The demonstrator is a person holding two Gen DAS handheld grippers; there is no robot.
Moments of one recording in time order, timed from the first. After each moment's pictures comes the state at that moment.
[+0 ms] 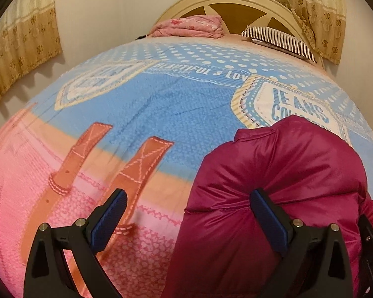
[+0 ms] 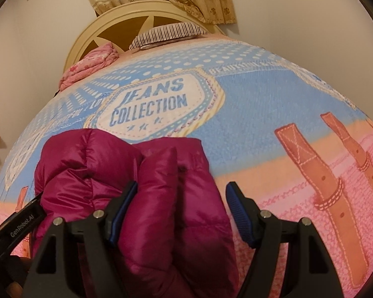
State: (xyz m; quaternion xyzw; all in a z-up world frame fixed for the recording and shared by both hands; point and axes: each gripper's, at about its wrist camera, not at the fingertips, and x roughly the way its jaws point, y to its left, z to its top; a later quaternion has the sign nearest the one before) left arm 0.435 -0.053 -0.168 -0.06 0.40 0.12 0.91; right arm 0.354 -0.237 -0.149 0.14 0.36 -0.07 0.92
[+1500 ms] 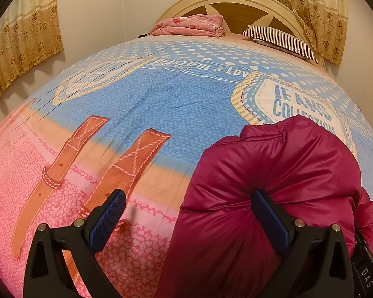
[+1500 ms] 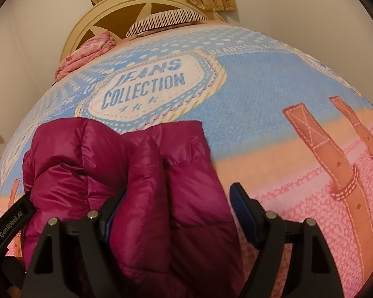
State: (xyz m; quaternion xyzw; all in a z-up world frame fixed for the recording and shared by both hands) left arm 0.436 -0.057 -0.179 -0.06 0.40 0.13 0.91; right arm 0.365 -0.239 -0.174 0.14 0.39 -0.07 0.91
